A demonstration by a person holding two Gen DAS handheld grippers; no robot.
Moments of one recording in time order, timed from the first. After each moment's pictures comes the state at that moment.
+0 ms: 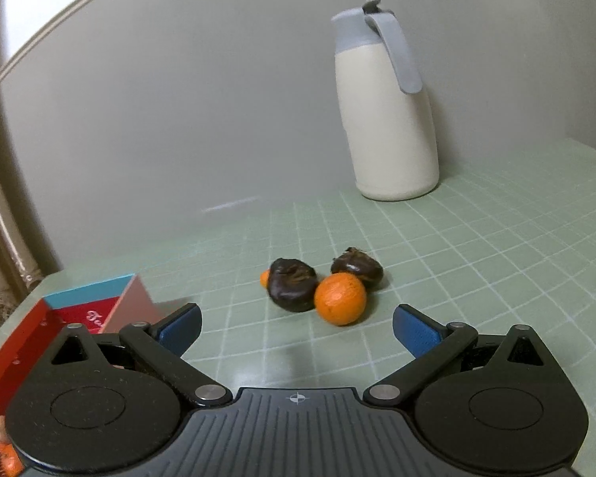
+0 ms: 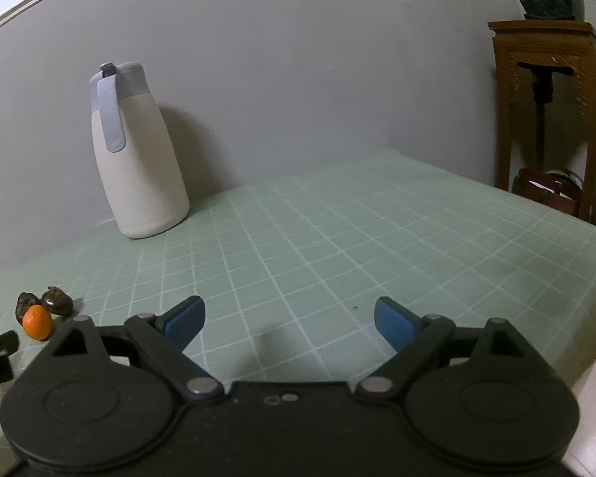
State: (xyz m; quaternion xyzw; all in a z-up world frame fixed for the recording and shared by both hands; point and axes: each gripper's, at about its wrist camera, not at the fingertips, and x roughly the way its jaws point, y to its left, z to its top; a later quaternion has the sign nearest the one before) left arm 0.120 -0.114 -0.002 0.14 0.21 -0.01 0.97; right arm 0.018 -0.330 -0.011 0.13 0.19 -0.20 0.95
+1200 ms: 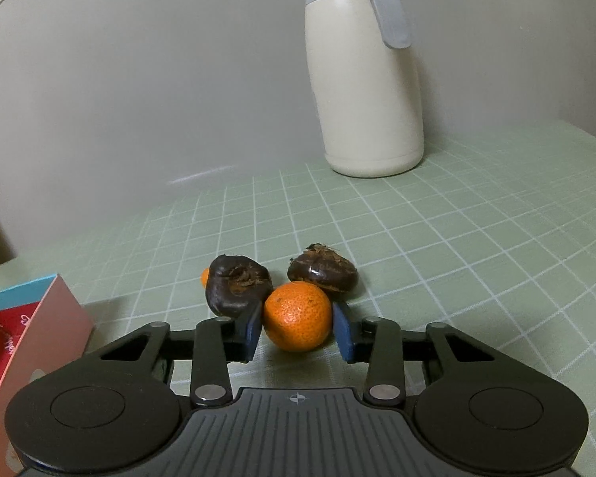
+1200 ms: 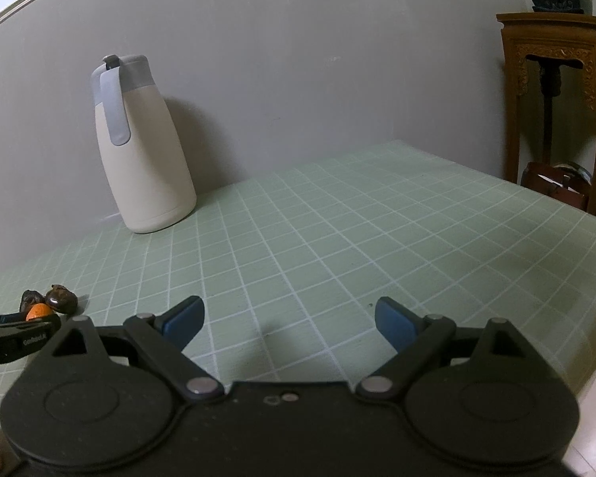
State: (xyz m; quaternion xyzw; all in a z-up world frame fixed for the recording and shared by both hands) left arm 0.175 -0.131 -0.024 0.13 0.26 -0.06 0.95; right arm 0.026 -0.333 -0.011 0.13 0.20 -0.18 0.95
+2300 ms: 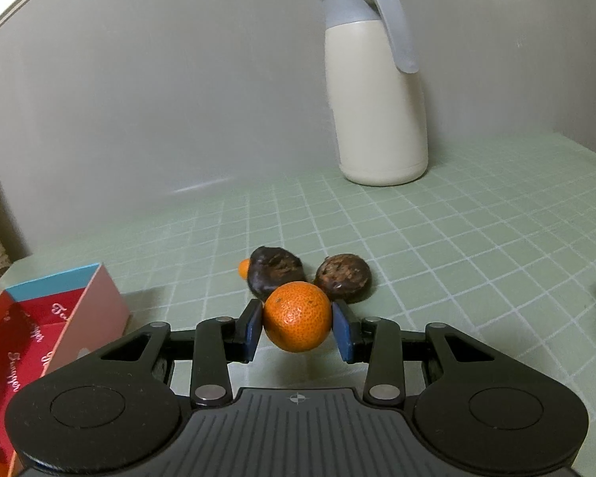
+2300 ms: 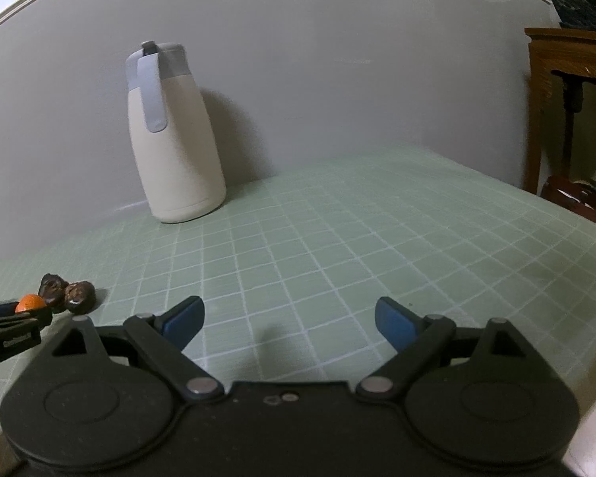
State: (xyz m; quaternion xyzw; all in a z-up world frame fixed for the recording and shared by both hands) left arm 0.139 -0.103 -0.009 0.12 0.25 -0.06 0.96; right arm 0.040 -0.310 -0.008 0.10 0.20 -0.15 0.96
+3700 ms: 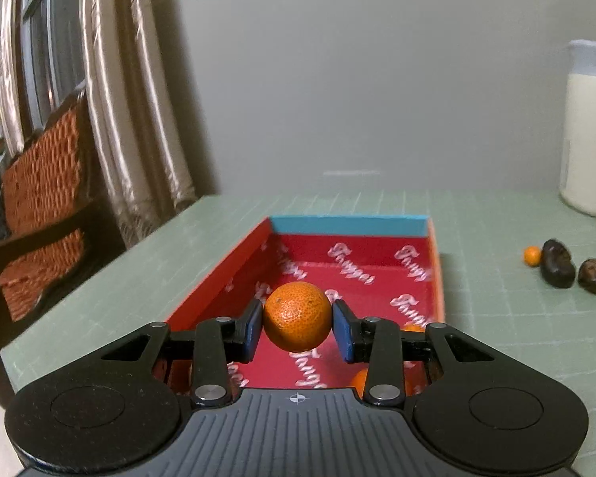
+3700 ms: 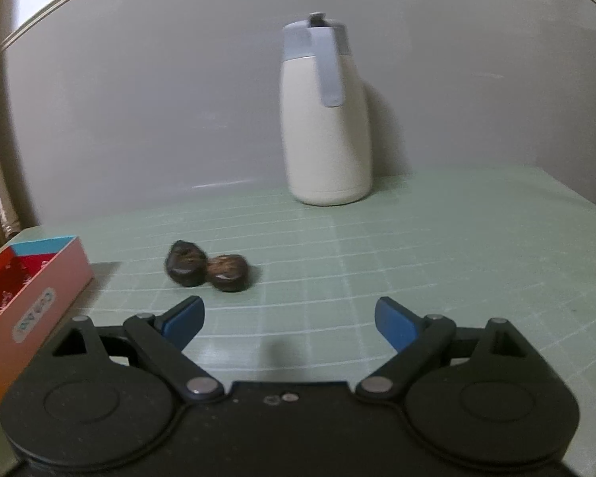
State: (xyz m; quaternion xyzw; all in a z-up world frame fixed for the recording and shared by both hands) left arm 0.099 0.084 0.012 0.04 0.24 0.18 0.95; right arm 0.074 -0.196 -0.006 0.06 0.21 -0.02 0.97
